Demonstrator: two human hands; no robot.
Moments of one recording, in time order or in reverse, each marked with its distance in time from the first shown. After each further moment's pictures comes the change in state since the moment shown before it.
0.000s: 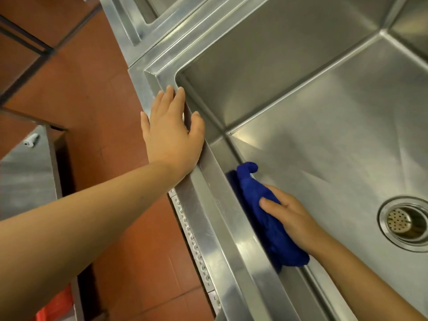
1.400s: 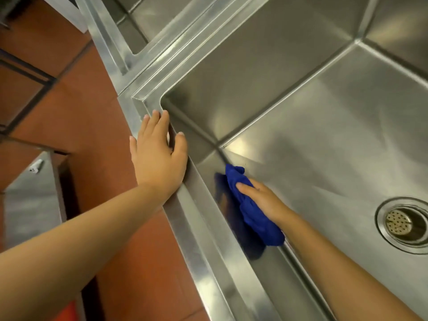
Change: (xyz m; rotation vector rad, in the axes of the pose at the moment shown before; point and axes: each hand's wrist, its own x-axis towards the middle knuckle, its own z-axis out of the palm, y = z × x) left_hand 0.001 0.001 0.002 -0.006 0.010 -0.014; right_hand 0.055 -0.006 -0.001 0.034 0.051 0.104
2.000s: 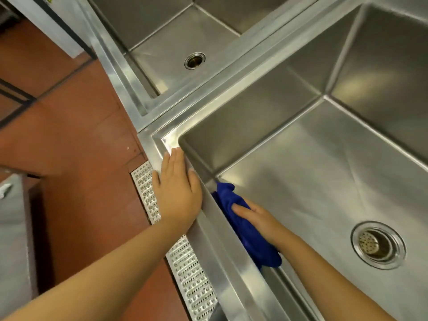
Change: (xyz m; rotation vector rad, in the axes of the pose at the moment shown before) left_hand 0.003 -0.009 0.002 -0.030 -0.028 0.050; right_hand -0.033 -0.058 0.028 -0.077 0.010 -0.011
